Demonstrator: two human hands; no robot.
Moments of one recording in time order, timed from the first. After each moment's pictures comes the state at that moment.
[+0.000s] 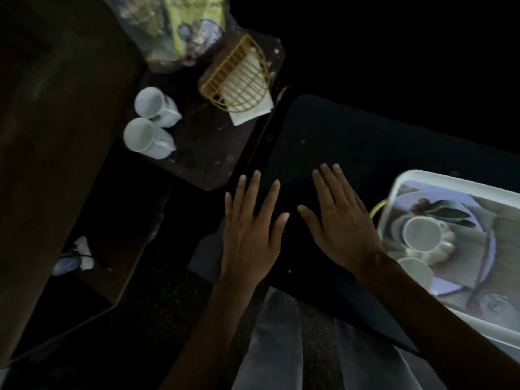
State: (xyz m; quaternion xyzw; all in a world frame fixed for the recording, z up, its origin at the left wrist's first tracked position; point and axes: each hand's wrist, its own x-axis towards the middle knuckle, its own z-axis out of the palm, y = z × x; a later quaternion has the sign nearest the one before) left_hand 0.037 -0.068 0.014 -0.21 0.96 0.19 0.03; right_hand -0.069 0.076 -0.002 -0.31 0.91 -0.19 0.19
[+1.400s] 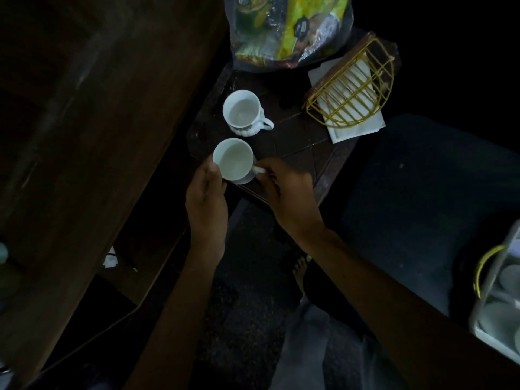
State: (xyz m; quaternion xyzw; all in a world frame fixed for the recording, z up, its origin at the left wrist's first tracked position) left_hand 0.043 -0.290 0.013 -0.50 0.61 0.59 -0.18; right_hand -0.044 -0.189 -0.006 -0.26 0.79 -0.51 0.21
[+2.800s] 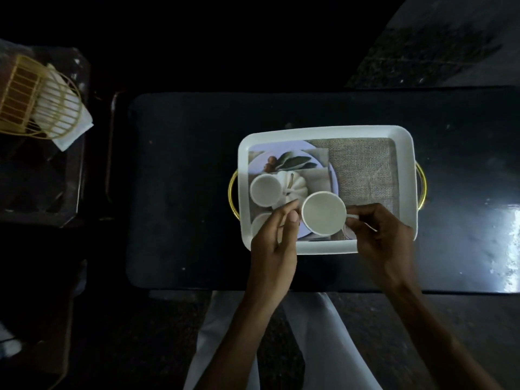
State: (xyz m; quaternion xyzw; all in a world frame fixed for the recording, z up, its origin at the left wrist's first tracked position) left_hand -0.016 0.196 0.043 -0.27 0.69 0.65 0.16; right_hand -0.038 0.372 0.007 0.10 0.87 -0.47 0.10
